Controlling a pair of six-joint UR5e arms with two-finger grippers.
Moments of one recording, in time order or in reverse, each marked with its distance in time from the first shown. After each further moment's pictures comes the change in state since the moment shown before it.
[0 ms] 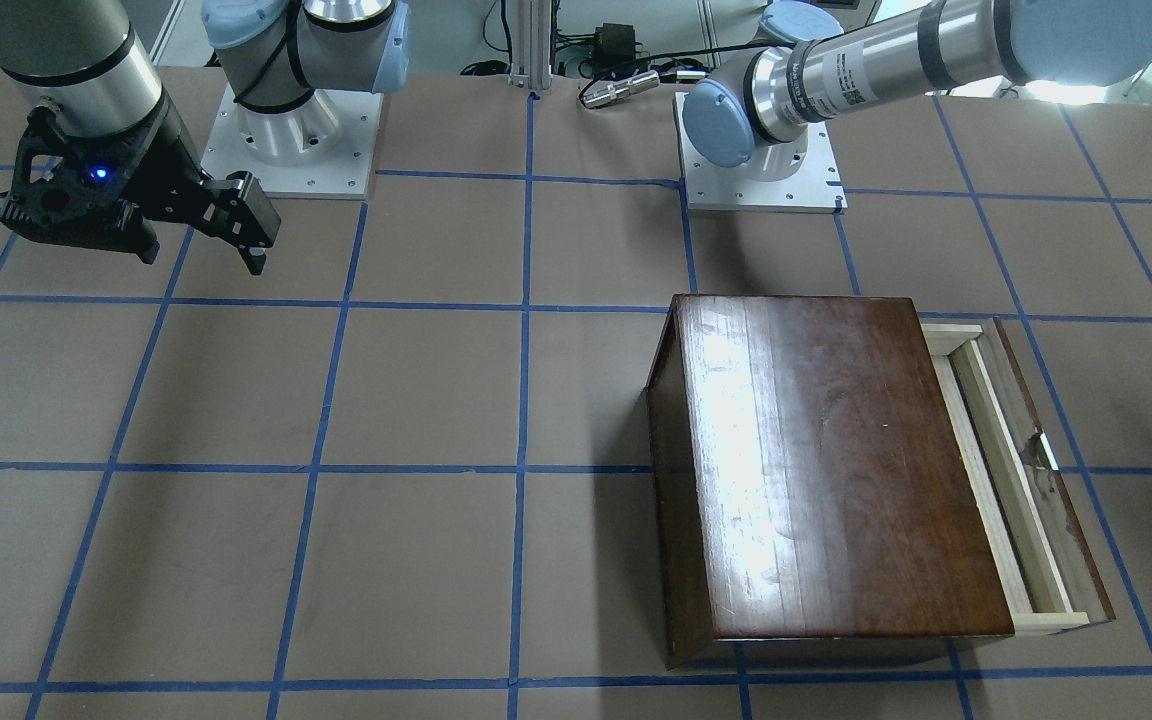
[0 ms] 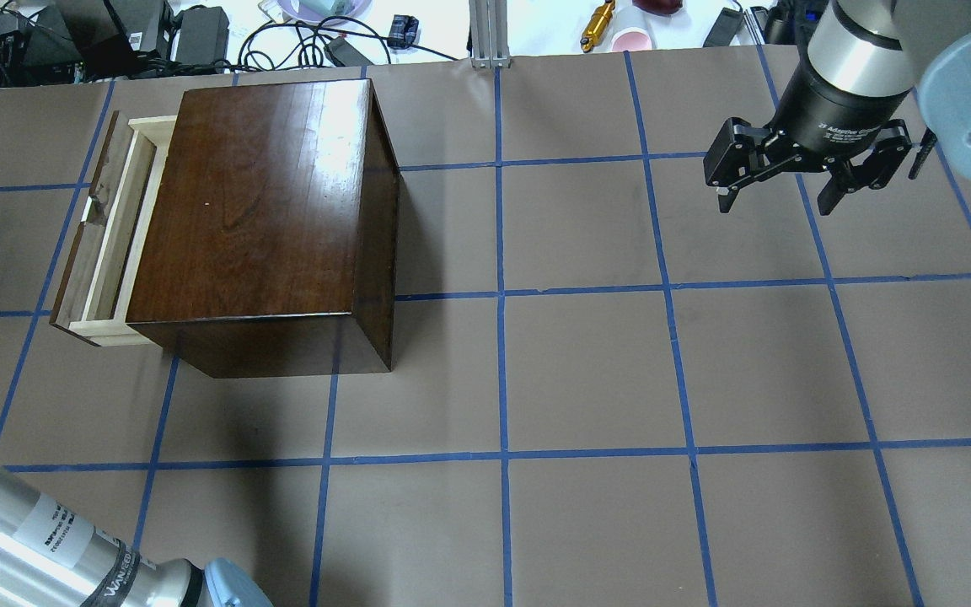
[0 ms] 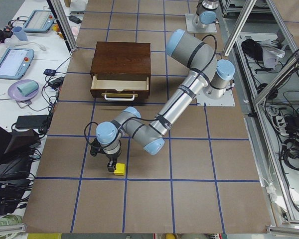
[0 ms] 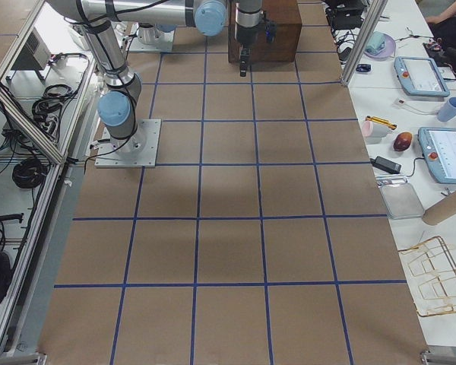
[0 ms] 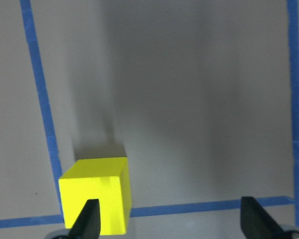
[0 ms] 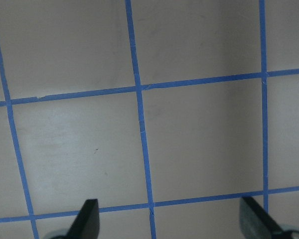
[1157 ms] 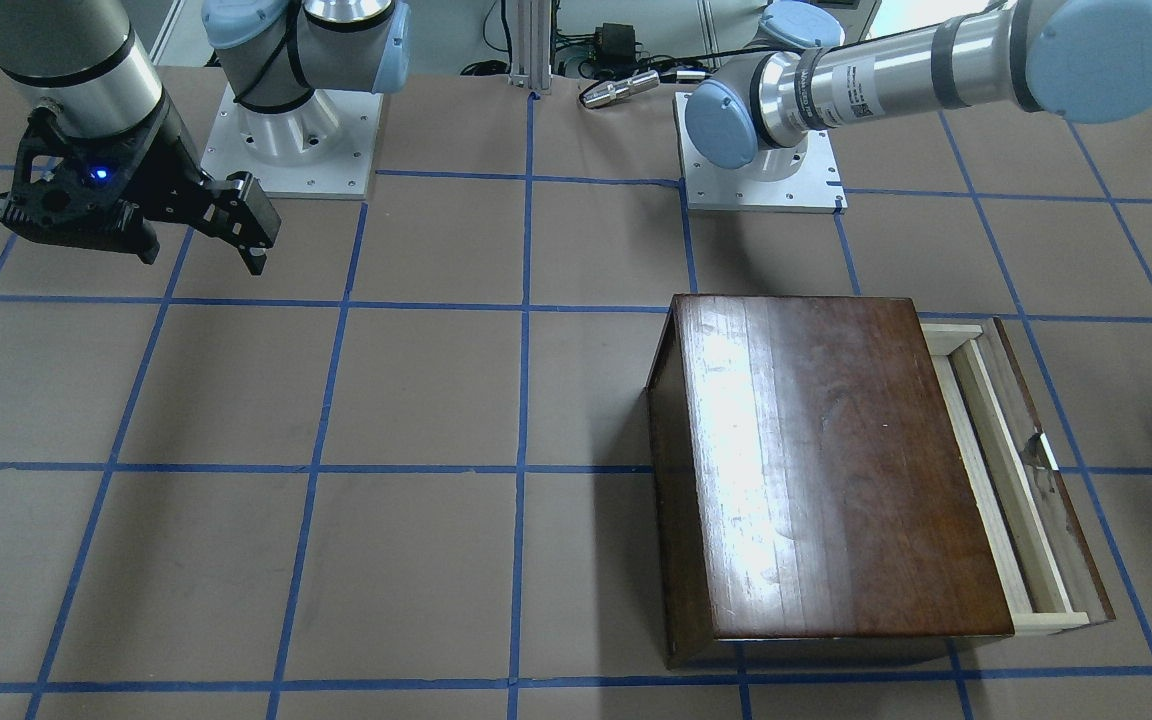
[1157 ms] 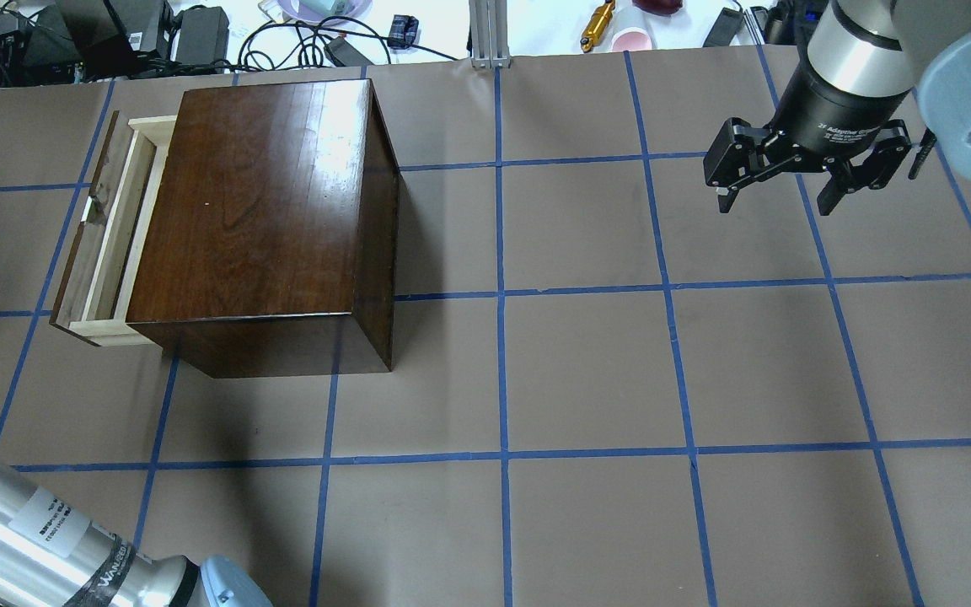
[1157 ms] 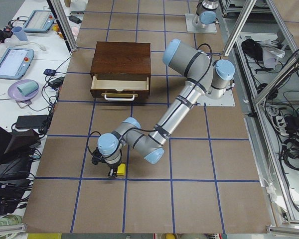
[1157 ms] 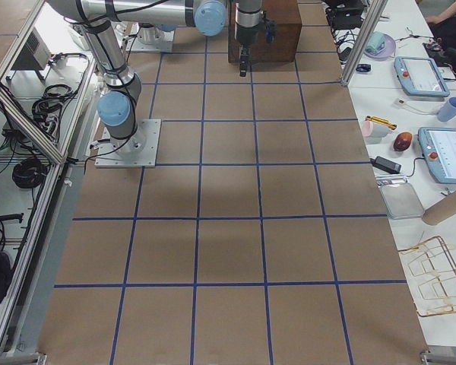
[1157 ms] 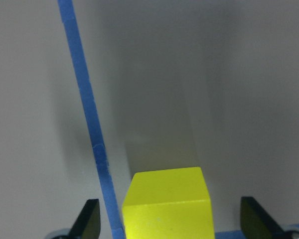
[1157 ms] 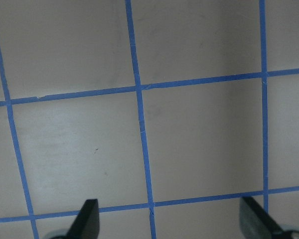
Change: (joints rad) left arm 0.016 -0.072 0.040 0.038 -0.005 0.053; right arm 0.000 0.000 0.001 0.000 0.000 0.000
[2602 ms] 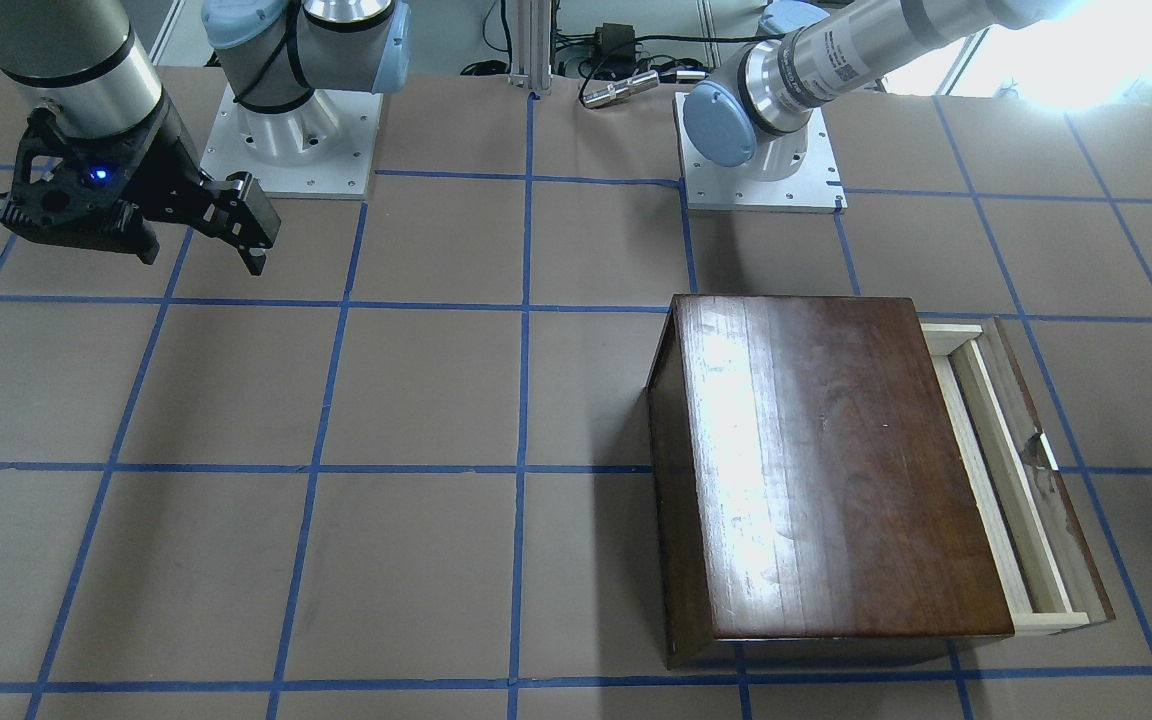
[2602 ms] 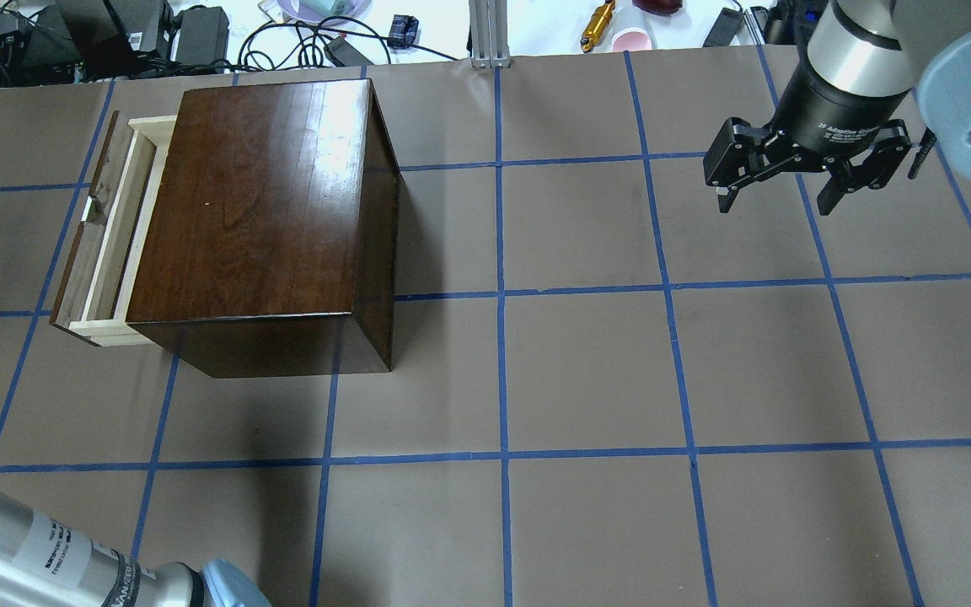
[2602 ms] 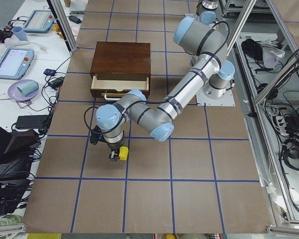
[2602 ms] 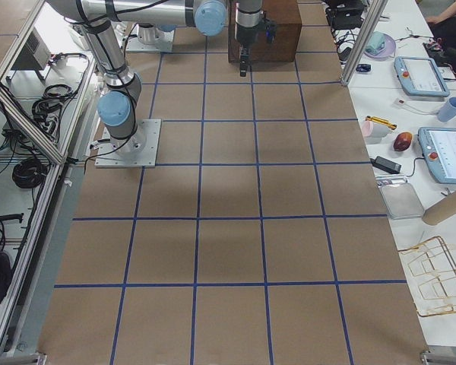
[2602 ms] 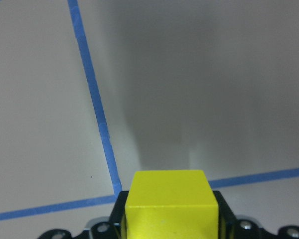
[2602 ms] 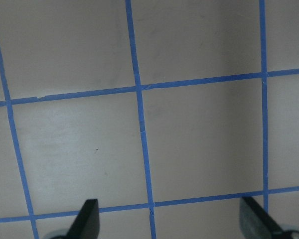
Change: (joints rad) left arm -0.022 0.257 -0.009 -0.274 0.008 -0.002; right arm 0.000 0.000 -0.001 0.000 0.000 0.000
